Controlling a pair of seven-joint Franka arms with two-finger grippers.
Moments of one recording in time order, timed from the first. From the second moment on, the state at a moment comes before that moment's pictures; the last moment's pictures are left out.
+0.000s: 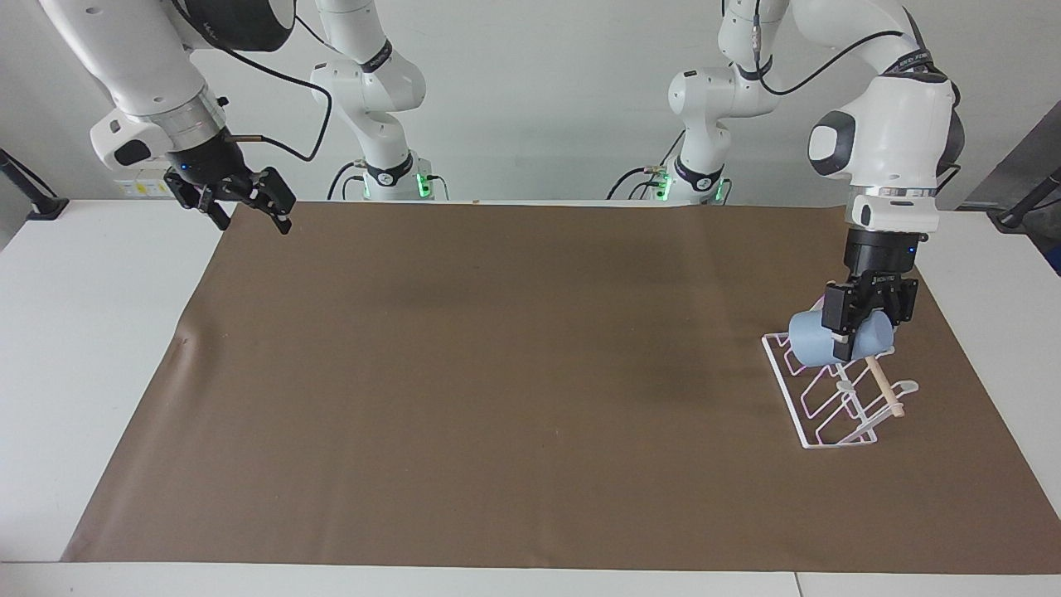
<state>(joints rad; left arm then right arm) -0.01 0.05 -0.06 -1.93 0.02 2.70 -0.39 0.01 0.01 -0.09 -1.55 0.05 1.54 0.05</state>
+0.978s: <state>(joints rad) 0.01 0.16 -0.01 -1.97 0.26 3.00 -0.33 0.00 0.00 -0.08 -1.57 0.01 1.54 0.05</state>
